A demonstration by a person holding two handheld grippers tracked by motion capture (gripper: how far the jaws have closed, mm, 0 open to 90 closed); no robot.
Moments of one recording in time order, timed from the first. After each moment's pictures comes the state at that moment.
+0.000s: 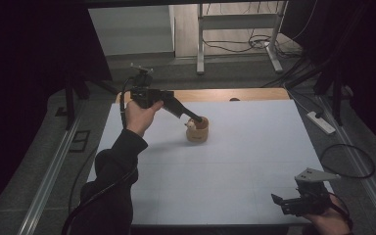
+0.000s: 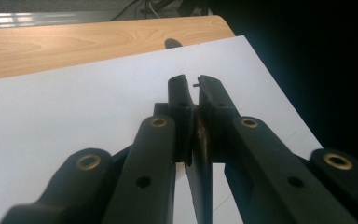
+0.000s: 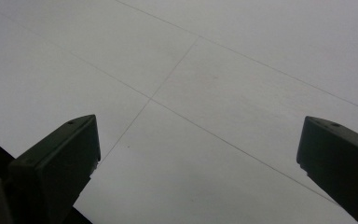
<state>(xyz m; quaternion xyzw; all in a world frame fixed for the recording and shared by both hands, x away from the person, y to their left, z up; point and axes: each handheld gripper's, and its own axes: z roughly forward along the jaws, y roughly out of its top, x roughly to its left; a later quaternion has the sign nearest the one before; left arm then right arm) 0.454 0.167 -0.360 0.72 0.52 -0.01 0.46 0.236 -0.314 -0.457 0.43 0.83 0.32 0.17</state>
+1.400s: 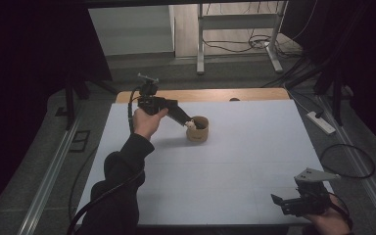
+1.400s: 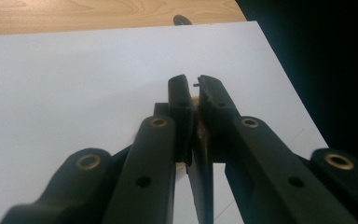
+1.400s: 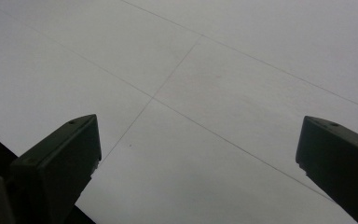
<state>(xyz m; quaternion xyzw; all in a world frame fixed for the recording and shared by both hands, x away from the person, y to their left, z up) 0.471 0.161 -0.405 0.71 0.54 -0.05 0.45 0.236 -0.314 -0.457 0.42 0.83 0.32 0.17</state>
